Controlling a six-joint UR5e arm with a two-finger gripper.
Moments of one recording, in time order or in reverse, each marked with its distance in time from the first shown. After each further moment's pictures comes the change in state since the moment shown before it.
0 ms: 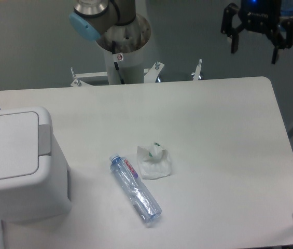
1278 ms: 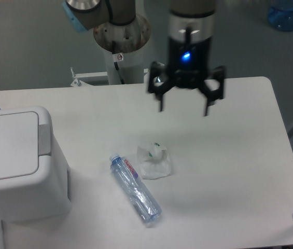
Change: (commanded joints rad) arm -0.402 -0.087 -0.017 0.161 -0.180 -1.124
